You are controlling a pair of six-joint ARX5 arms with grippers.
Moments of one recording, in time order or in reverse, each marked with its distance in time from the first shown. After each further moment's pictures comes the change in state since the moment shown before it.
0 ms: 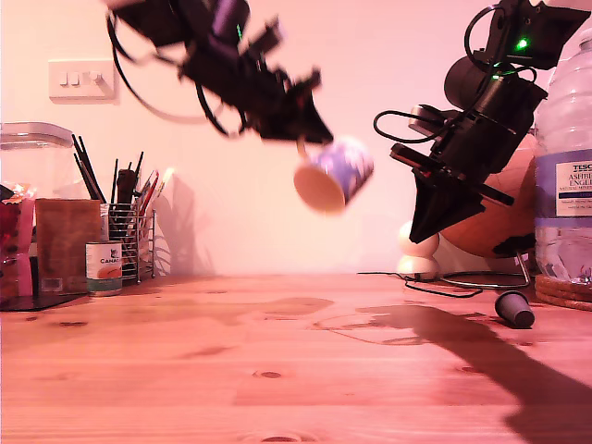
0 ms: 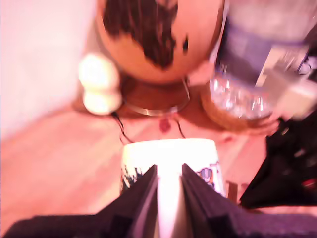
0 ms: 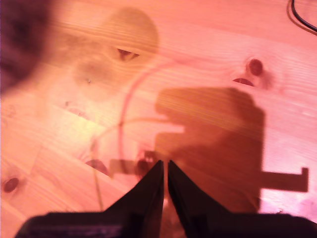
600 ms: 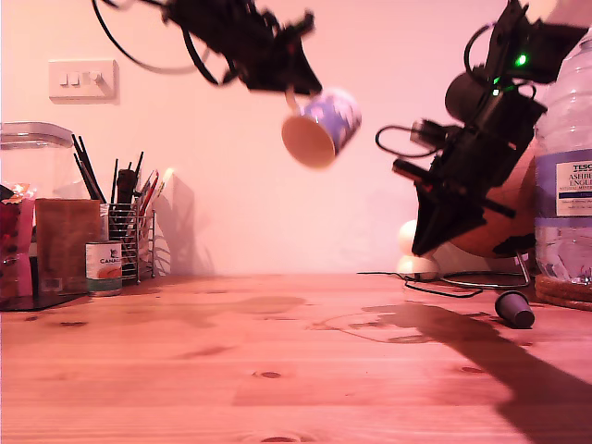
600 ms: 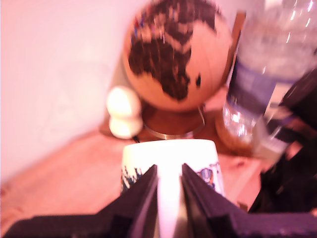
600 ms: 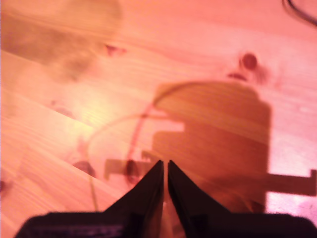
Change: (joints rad) left arm -0.008 -0.155 -0.068 0.028 -0.117 -0.028; right arm -0.006 0.056 0.000 0.016 0.000 0.000
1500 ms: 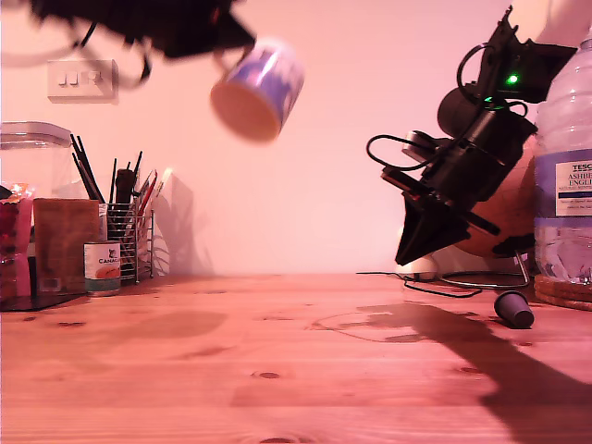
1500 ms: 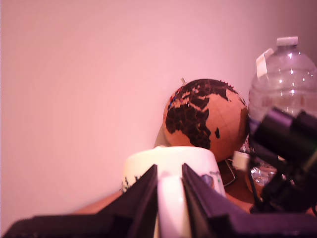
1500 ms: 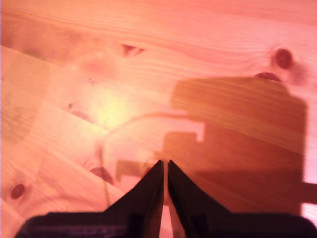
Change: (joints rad) left arm -0.019 -0.465 -0.994 0.965 -0.176 -0.047; right arm 0.021 0.025 0.000 0.043 -0.080 0.039
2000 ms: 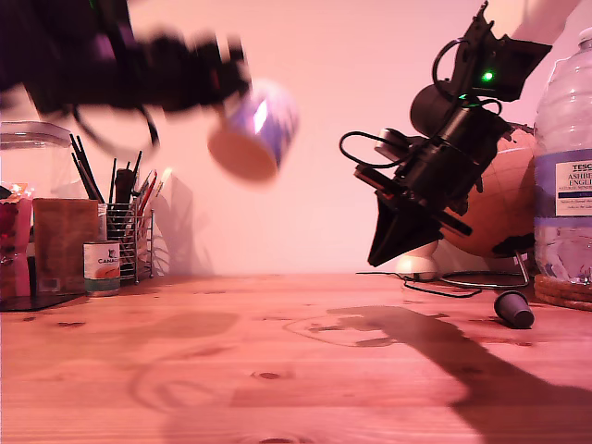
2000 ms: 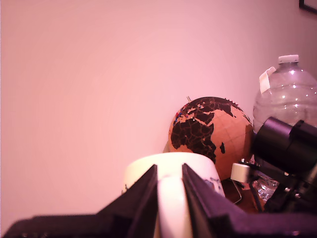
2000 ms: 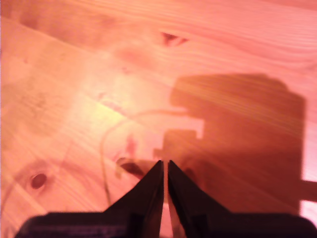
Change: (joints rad) left arm 0.005 0.249 -0.101 0.431 -0.020 -0.071; right arm 0.062 0.000 0.000 -0.001 0.000 0.000
